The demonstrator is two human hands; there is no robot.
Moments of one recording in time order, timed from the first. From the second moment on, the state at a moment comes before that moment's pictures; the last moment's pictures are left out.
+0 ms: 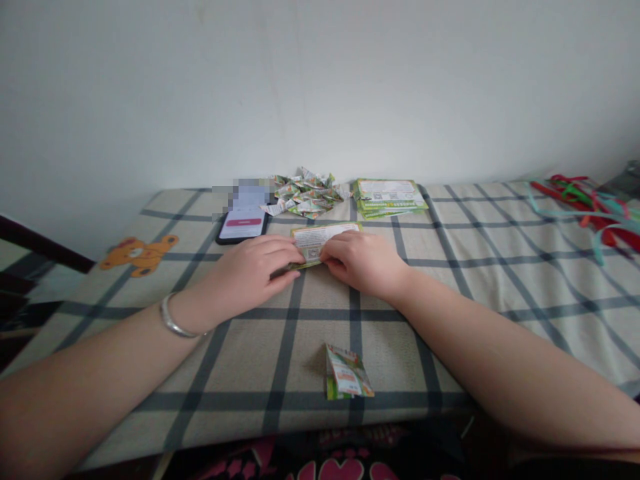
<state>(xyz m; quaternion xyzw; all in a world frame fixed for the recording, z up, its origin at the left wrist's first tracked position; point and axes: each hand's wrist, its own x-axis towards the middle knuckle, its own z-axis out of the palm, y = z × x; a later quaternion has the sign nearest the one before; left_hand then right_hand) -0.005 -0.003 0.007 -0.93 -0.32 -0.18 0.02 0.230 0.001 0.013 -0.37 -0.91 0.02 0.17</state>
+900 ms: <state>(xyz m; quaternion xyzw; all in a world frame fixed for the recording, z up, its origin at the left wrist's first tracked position) -0.003 -0.006 0.014 -0.93 -0.32 -0.16 0.06 0.226 -0.009 0.015 -0.33 -0.92 0.07 0.21</state>
